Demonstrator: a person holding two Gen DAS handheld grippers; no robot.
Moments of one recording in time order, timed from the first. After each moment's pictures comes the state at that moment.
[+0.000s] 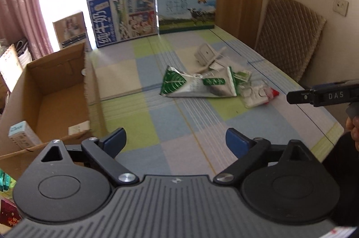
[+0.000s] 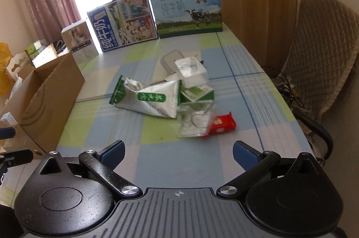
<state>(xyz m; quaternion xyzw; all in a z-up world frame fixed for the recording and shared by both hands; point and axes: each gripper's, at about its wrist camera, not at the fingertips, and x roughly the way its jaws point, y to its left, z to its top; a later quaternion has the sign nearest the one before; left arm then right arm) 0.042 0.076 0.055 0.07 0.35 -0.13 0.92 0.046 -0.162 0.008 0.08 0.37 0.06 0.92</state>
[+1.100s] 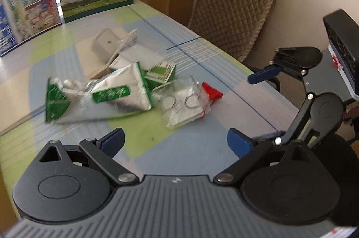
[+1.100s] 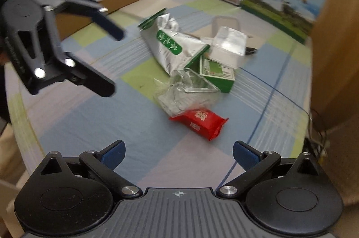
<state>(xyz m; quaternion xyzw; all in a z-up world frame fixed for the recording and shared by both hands) 0.156 -0.081 -0.008 0.10 0.41 -0.30 0.86 0.127 -0.226 -0.055 -0.20 0.41 0.32 0.83</state>
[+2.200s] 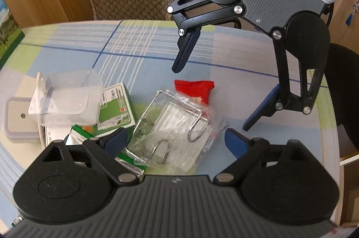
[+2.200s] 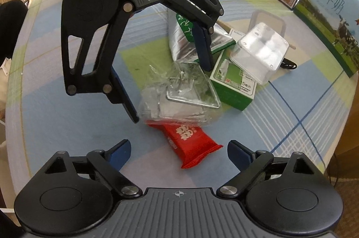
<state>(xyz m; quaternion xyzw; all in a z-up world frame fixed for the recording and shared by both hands) 0.252 -0.149 -0.066 0.32 0.39 -0.52 0.69 0.197 -0.217 -0.088 -0.30 0.42 0.43 0.74</state>
